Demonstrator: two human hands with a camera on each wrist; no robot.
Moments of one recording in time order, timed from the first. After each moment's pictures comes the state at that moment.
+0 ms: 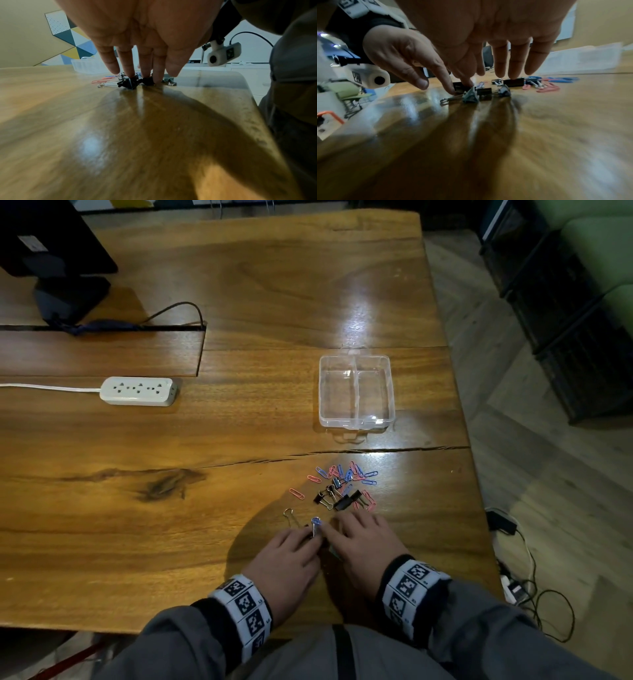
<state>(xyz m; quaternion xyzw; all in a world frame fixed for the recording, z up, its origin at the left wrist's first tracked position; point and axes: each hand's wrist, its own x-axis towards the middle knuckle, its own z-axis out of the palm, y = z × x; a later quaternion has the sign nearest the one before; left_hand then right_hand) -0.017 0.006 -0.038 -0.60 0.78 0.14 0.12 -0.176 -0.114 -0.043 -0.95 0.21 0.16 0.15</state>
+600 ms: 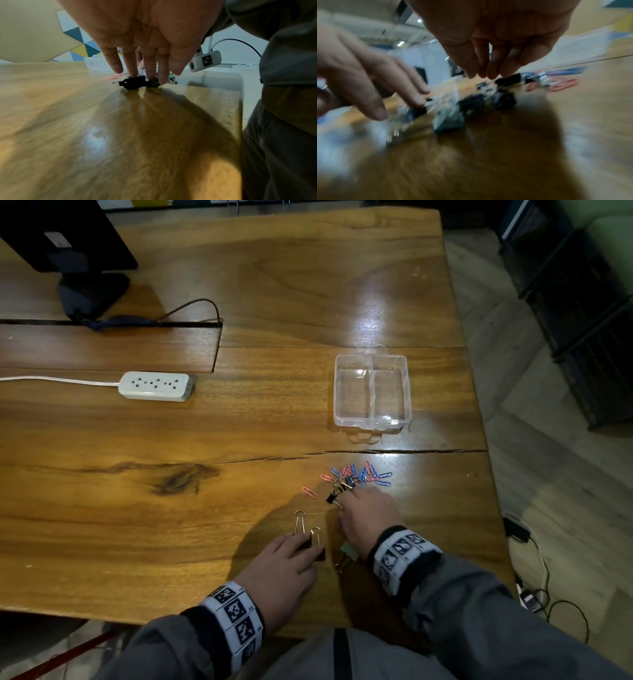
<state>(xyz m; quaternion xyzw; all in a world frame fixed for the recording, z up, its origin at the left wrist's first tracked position) 0.002 0.028 -0.038 -0.60 0.77 0.20 0.08 -0.130 -0.140 -0.043 -0.91 0.34 0.11 0.20</state>
